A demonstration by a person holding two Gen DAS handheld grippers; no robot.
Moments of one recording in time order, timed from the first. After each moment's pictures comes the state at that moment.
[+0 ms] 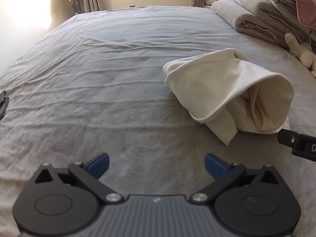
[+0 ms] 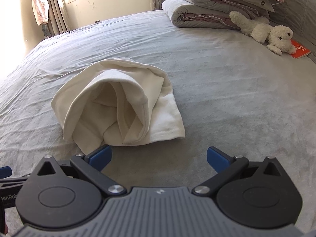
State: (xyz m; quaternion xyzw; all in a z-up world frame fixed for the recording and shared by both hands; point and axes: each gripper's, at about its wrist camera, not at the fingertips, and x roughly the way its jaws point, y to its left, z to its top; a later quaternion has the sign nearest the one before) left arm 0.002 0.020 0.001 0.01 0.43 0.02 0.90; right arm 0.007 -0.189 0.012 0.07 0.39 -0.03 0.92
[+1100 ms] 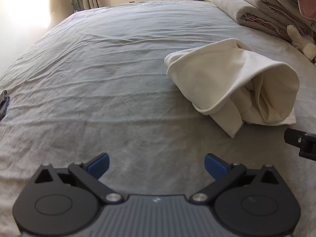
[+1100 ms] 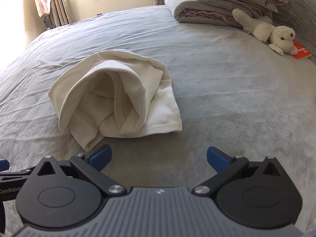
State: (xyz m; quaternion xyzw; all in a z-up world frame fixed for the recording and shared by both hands) left arm 0.004 0.018 -0.009 0.03 0.45 0.03 0.89; right arm 0.006 -0.189 0.007 0.06 0.41 -0.03 0.91
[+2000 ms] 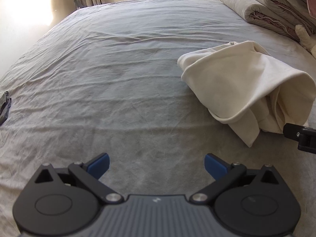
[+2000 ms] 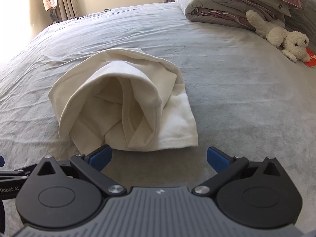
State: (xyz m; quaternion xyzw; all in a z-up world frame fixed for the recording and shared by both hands) left arm 0.029 0.037 -0.012 0.03 0.46 0.04 0.89; right arm 0.041 -0.179 0.000 0.04 0.41 0.00 0.91
